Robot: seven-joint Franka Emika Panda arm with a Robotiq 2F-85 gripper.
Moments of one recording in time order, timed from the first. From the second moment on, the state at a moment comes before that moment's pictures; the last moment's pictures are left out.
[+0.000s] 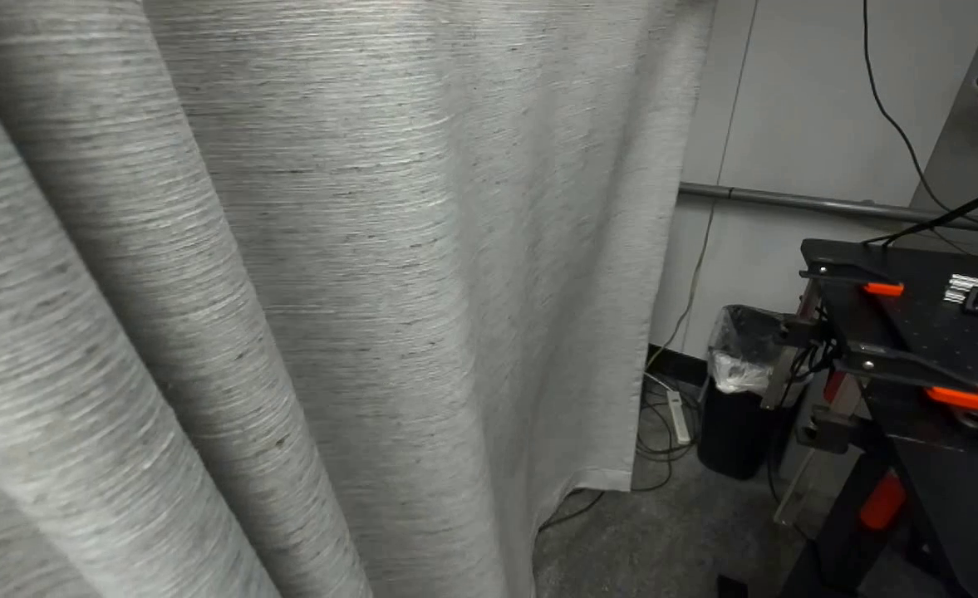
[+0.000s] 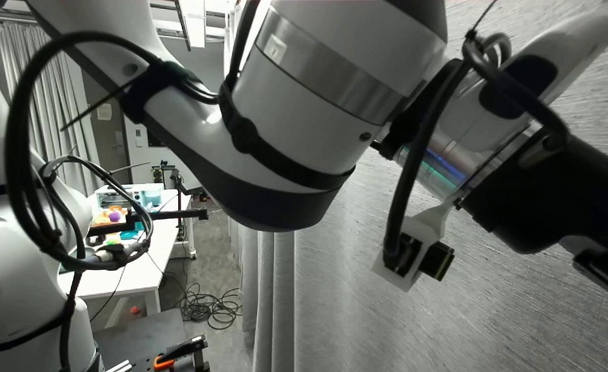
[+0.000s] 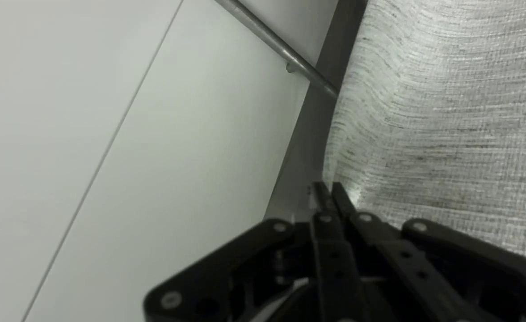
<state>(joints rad) -0.24 -0.23 -0.59 -2.31 -1.56 2.67 1.30</state>
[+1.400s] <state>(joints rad) -0.42 -0.39 -0.50 -2.47 -1.66 2.65 1.30</state>
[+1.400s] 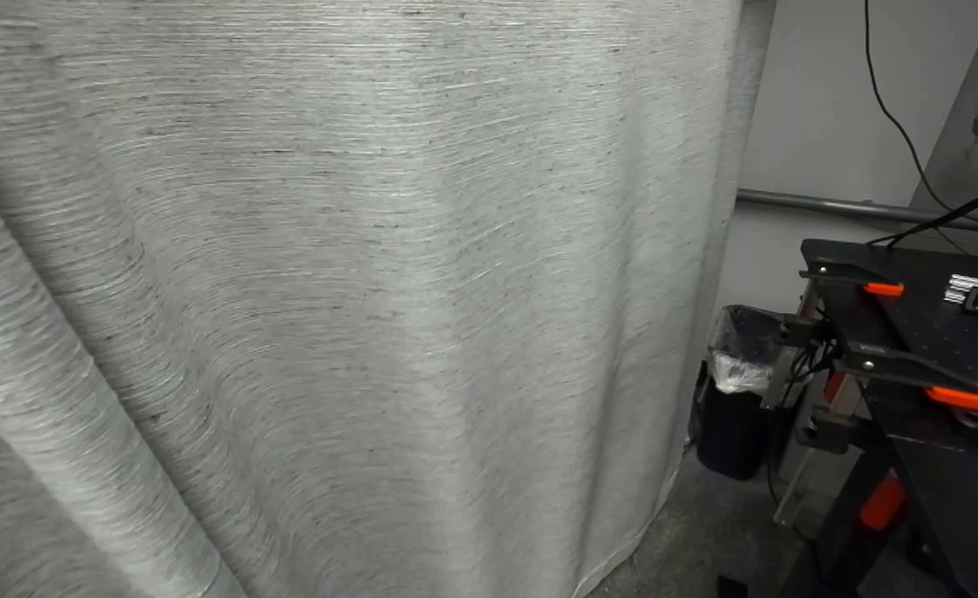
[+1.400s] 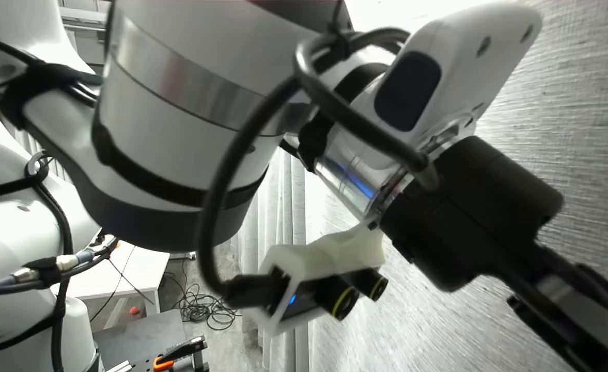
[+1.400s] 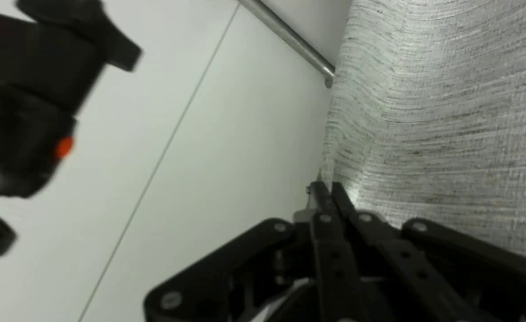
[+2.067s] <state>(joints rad) -0.23 -0.27 -0.36 -2.44 -1.66 2.72 1.53</state>
